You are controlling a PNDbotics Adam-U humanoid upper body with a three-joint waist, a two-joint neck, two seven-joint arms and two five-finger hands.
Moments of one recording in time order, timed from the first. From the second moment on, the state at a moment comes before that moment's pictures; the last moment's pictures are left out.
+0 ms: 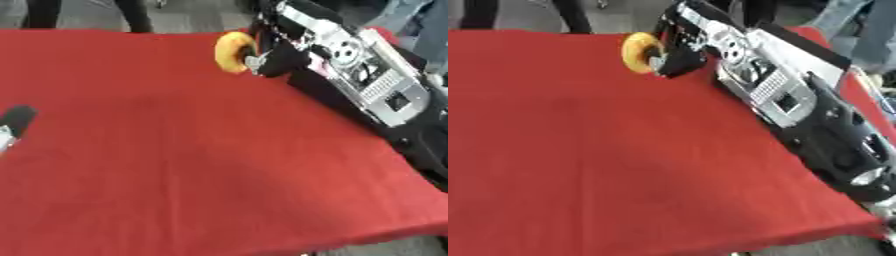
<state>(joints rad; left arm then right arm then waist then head) -0.52 0.59 -0.31 -1.98 -0.40 0.11 0.44 -0.55 -0.83 0.20 -1.99 0.15 0.80 0.11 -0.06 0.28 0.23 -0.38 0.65</state>
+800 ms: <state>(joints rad) -0.50 0.59 -0.26 -1.98 -0.35 0.10 0.52 -0.32 -0.93 -0.02 -1.99 -0.21 0.77 -0.35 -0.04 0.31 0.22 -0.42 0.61</state>
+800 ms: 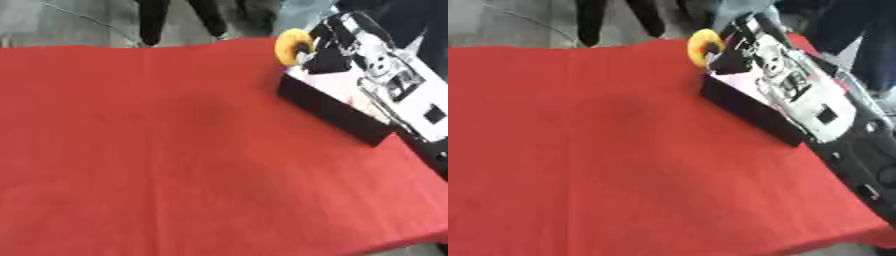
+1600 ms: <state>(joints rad) -0.50 0.59 -0.25 -1.98 -0.36 0.10 0.54 -0.22 -0.96 -0.09 -1.81 -0.41 0.56 -0.56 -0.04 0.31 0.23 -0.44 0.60</state>
